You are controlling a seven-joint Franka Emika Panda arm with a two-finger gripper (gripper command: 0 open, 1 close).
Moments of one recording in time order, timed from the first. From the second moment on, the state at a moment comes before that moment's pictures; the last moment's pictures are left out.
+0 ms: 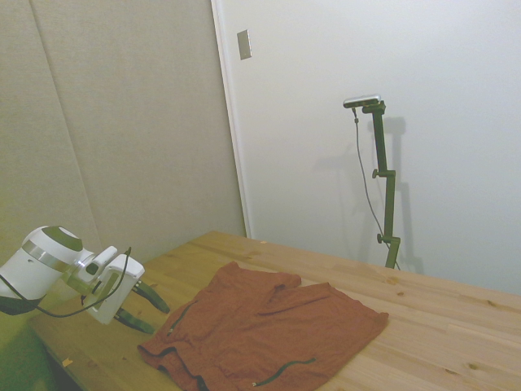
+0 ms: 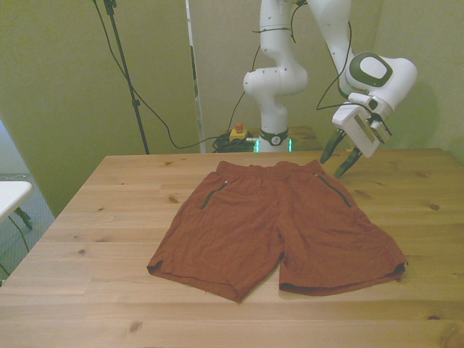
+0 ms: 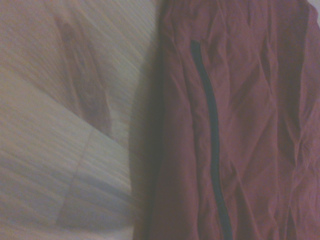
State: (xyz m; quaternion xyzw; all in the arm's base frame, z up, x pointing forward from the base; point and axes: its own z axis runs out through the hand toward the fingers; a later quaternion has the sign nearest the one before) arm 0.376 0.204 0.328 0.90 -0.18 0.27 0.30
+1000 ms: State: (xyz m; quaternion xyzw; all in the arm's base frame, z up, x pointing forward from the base) arm 0.375 0.183 0.311 0.88 -0.19 0.26 0.34
